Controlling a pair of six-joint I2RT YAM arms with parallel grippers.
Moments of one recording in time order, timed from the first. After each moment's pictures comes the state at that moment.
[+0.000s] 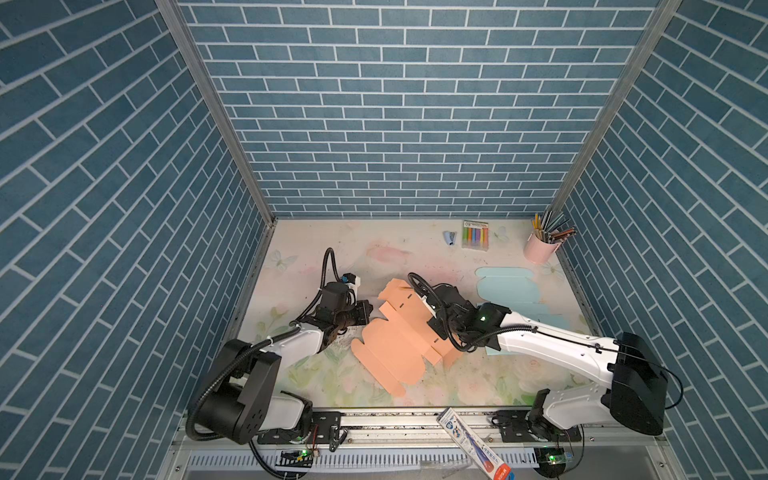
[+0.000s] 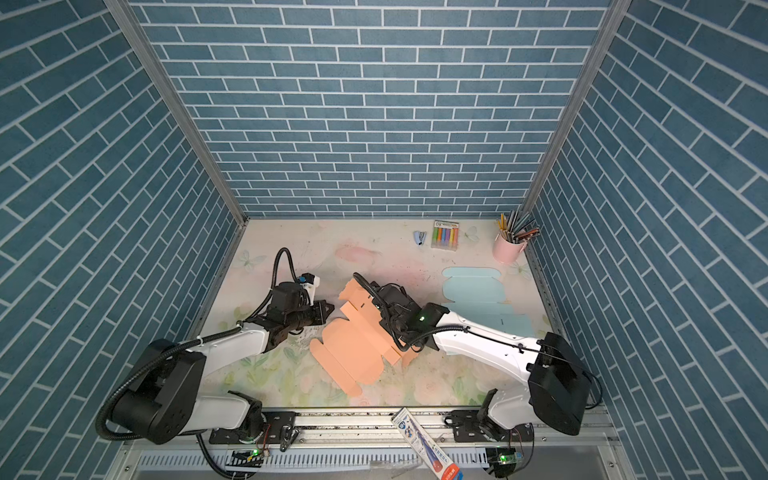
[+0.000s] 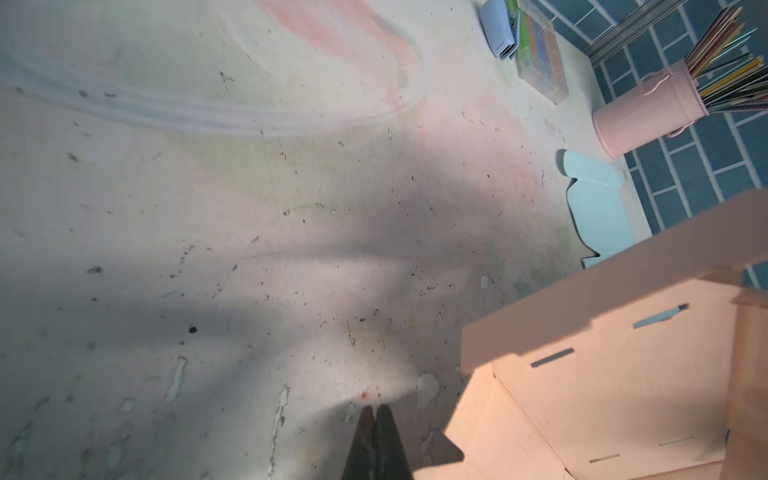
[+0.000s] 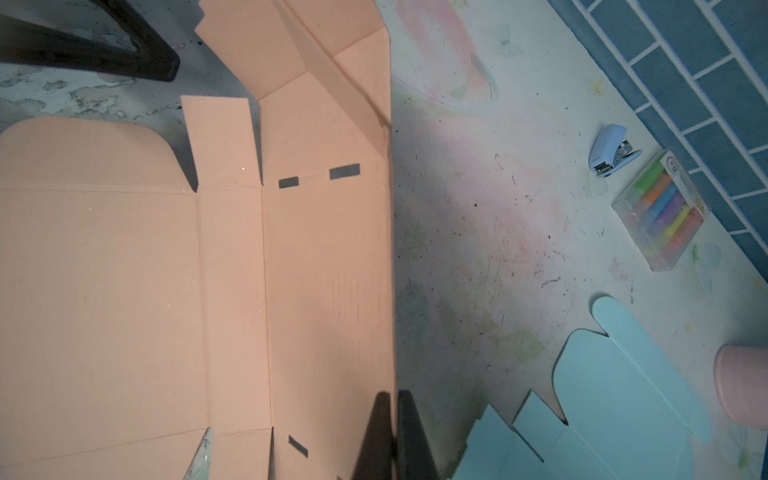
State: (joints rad) left arm -0.37 1.39 0.49 0.19 0.33 -0.47; right arm 1.03 1.40 0.97 -0.50 0.38 -0.03
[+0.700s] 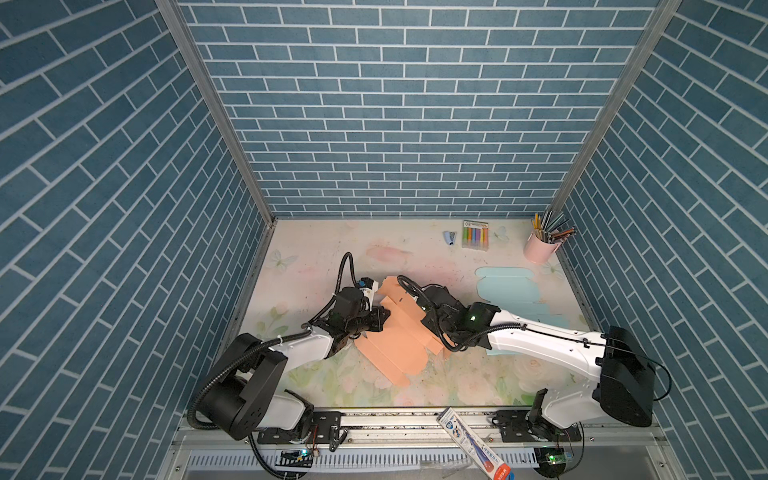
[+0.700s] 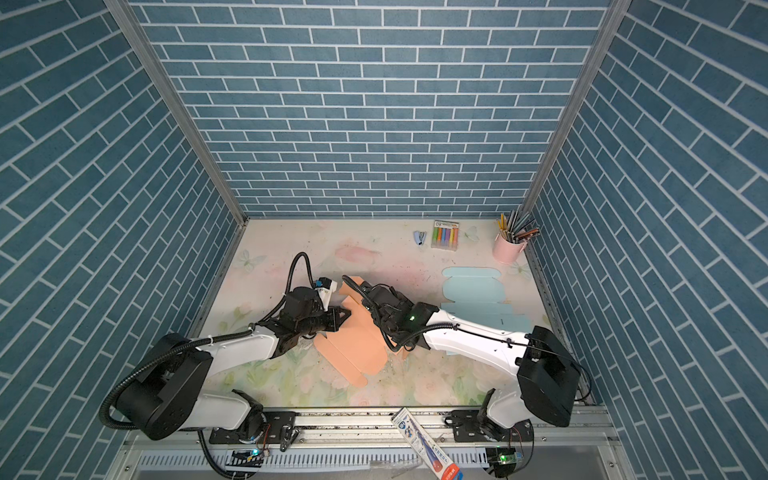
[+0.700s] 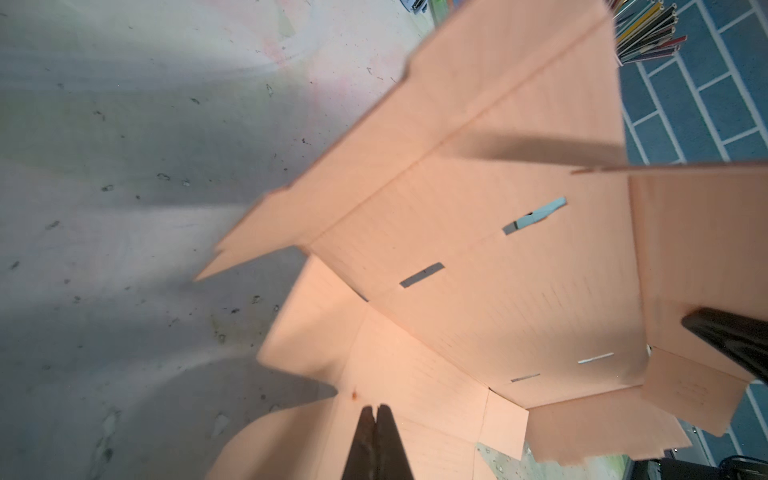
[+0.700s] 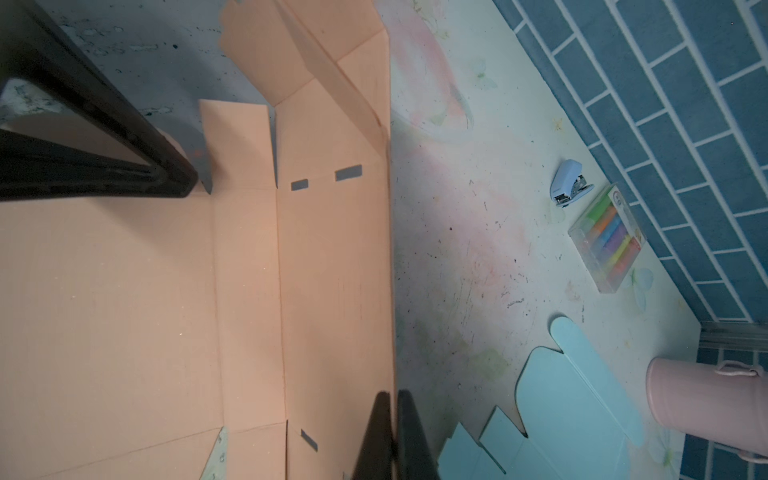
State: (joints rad) left arm -0.53 1.40 0.47 0.31 0.35 -0.53; right arm 1.07 1.46 1.02 -0.48 0.50 -0.10
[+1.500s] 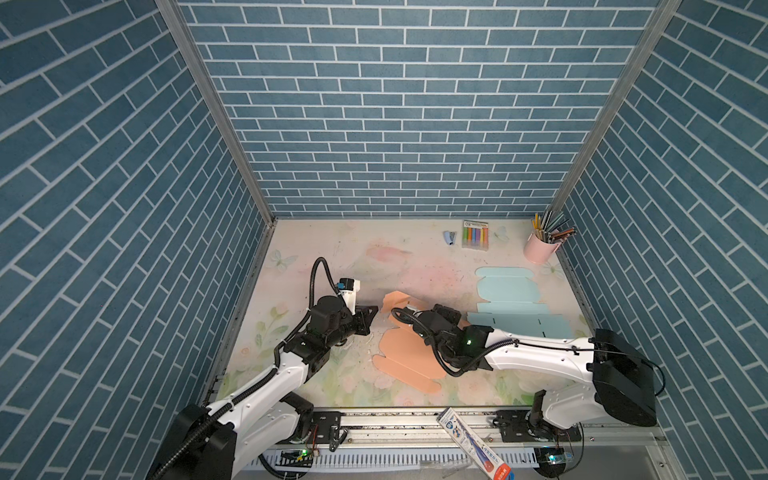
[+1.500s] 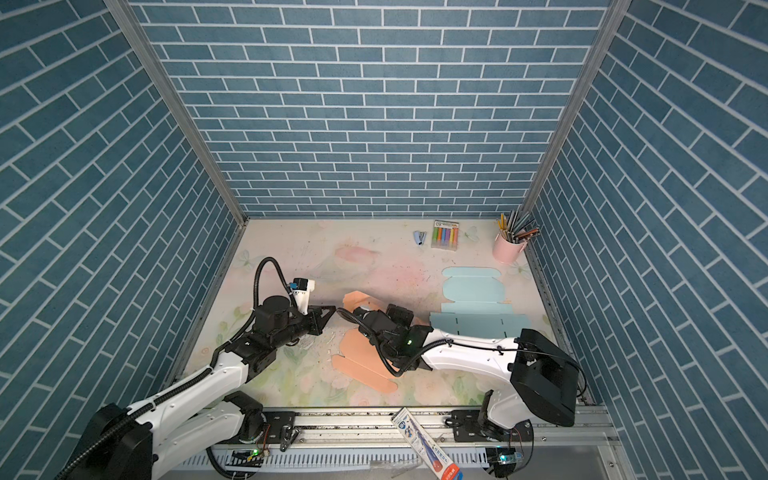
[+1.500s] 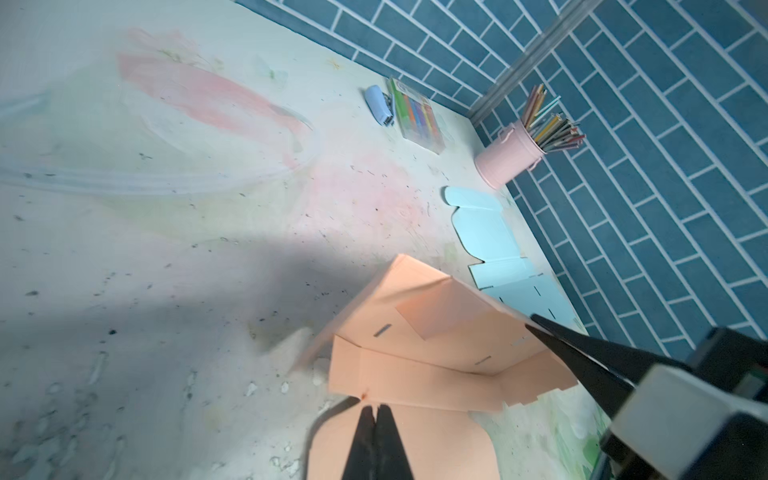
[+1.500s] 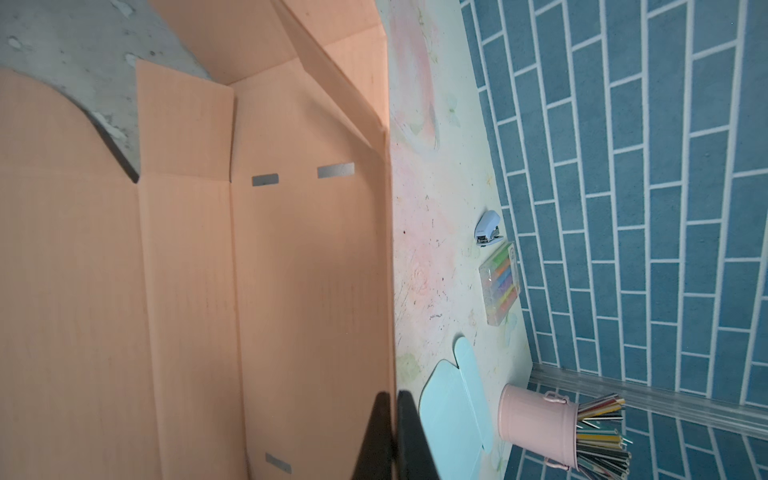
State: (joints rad) left arm -0.44 0.99 0.38 0.16 0.30 -0.55; right arm 1.19 1.45 0.83 -0.26 0.78 -0.48
